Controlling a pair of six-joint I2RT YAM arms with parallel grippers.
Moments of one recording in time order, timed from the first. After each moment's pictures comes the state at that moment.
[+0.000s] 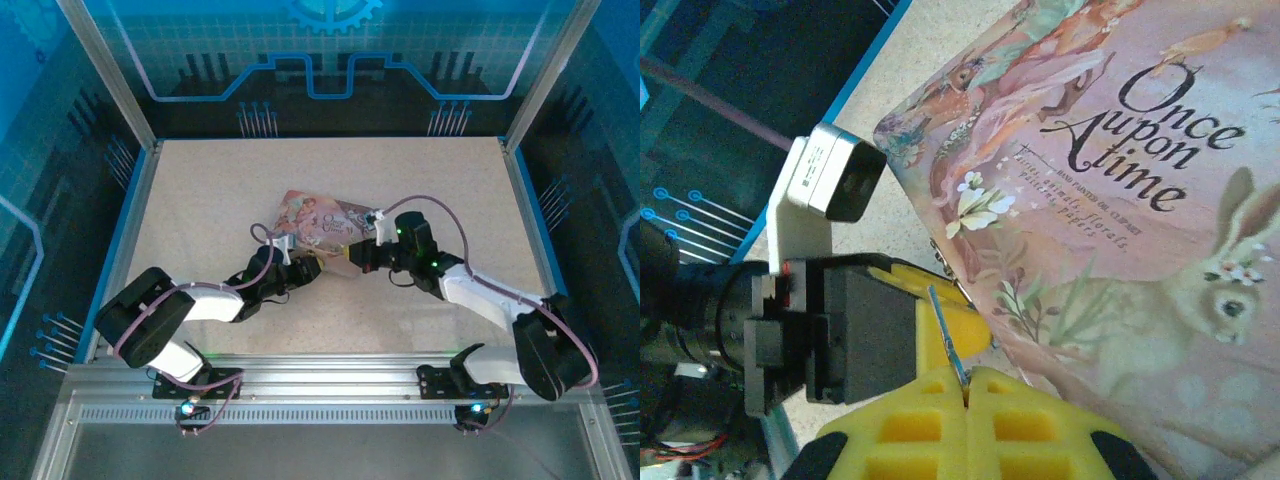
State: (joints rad) left arm -0.63 1.51 0.42 0.61 0.19 -0.99; right arm 0.51 1.26 0.61 0.12 -0.50 0.41
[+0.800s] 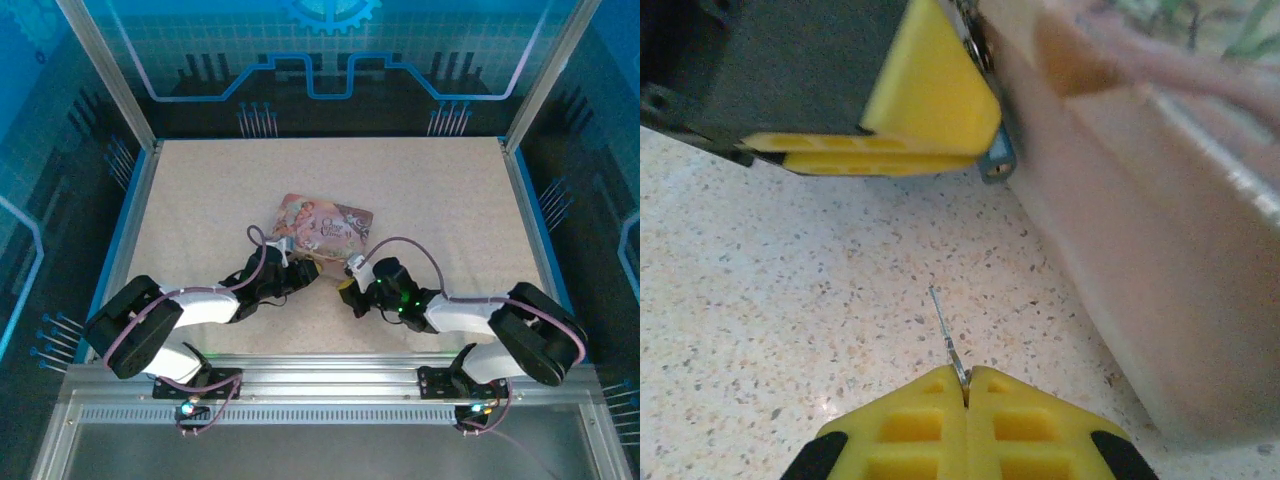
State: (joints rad) left arm -0.63 1.44 0.42 0.49 0.21 -1.06; right arm 0.78 1.40 0.38 0.43 -0.21 0.14
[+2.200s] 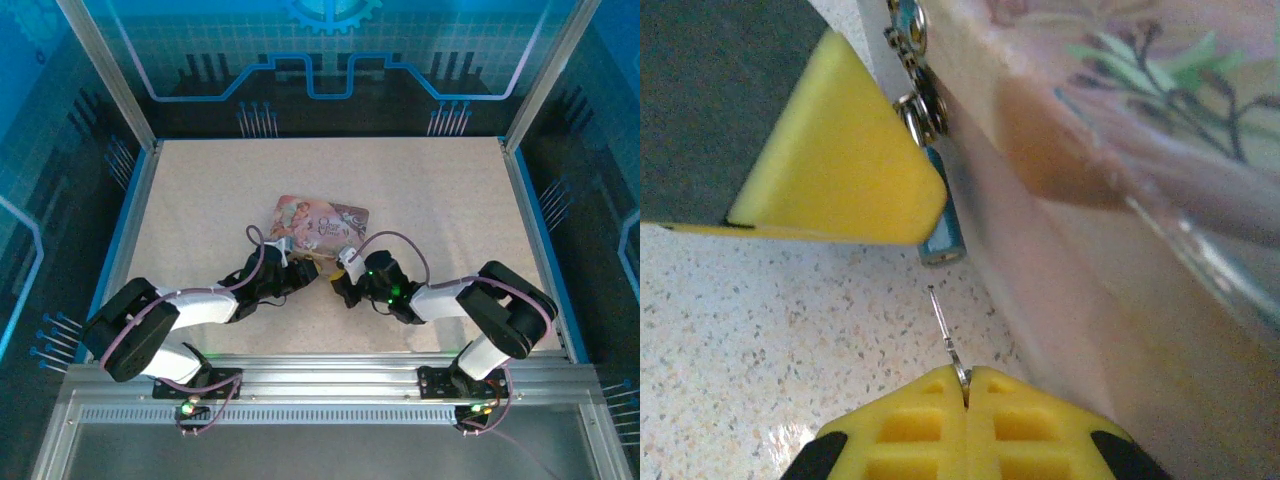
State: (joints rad) left arm -0.63 1.42 0.43 0.45 0.21 -1.06; right arm 0.75 1.58 0.45 0.60 -0.23 0.08
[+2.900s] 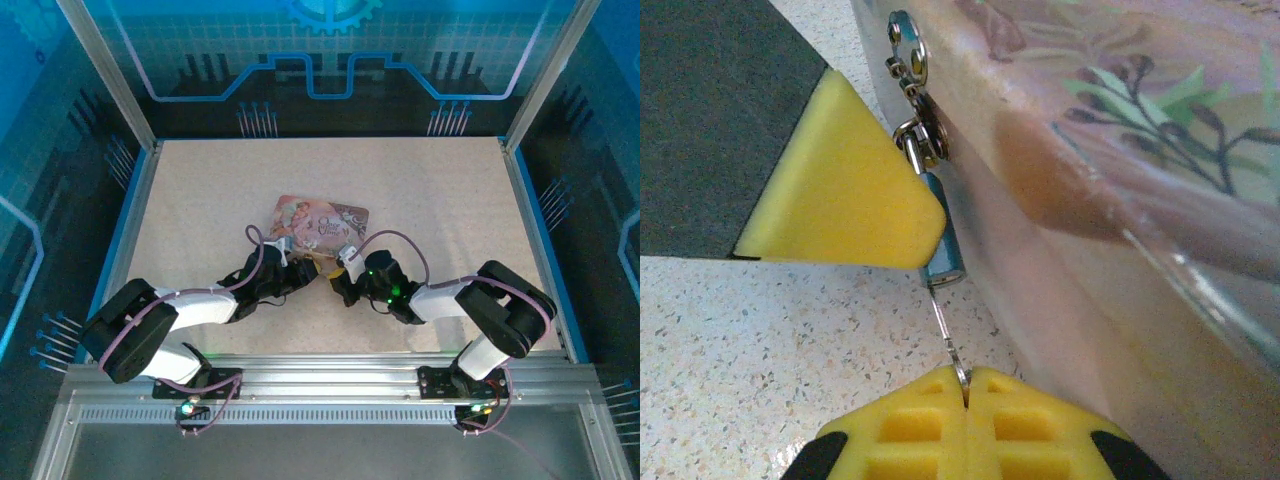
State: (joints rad) left arm -0.63 1.42 0.43 0.45 0.21 -1.06; right arm 0.75 1.58 0.45 0.63 -0.22 0.11
